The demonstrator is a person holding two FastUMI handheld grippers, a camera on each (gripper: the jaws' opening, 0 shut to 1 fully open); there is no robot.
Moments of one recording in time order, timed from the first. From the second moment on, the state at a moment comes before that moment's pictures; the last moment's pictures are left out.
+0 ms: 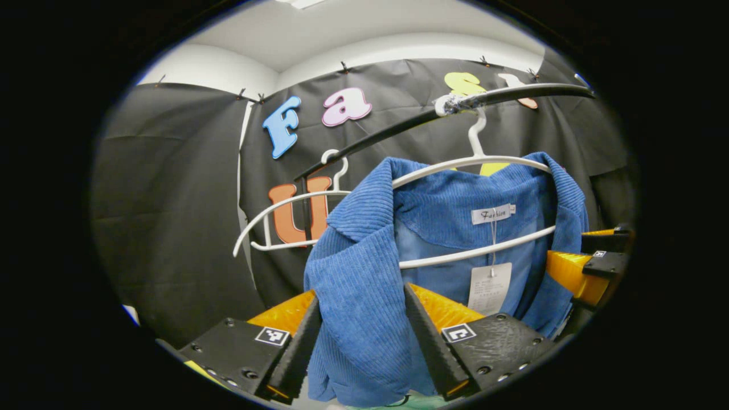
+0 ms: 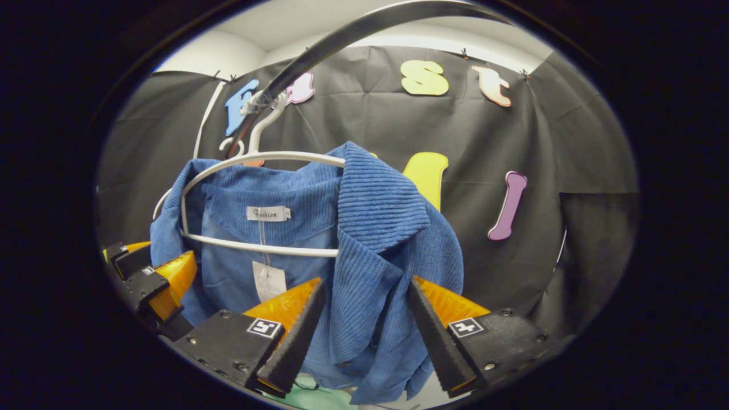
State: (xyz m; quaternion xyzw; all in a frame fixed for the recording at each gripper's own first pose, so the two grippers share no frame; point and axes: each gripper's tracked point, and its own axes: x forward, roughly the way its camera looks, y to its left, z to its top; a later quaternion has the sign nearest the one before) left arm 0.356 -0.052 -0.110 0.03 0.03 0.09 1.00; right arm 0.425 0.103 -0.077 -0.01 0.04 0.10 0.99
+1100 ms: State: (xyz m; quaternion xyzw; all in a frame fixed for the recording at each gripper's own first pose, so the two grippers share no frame) left arm 0.366 -0.046 -0.087 -0.05 0.02 0.02 1.00; right arm 0.425 0.109 -0.052 0.16 0.01 0.30 0.94
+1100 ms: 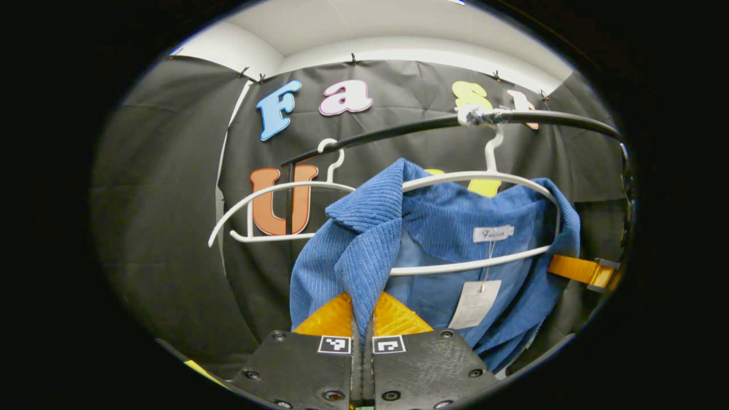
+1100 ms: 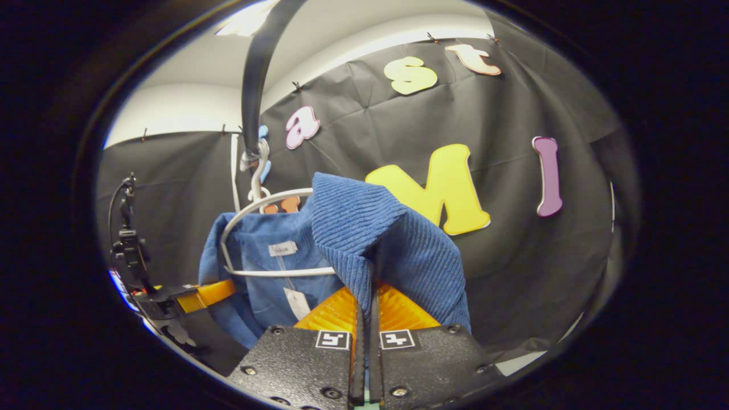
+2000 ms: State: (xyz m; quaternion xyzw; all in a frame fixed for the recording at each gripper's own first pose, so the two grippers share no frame) left arm 0.370 -0.003 0.021 -0.25 -0.09 -0.08 0.96; right arm 0.399 0.091 0.029 0.42 -0.02 0.49 0.77
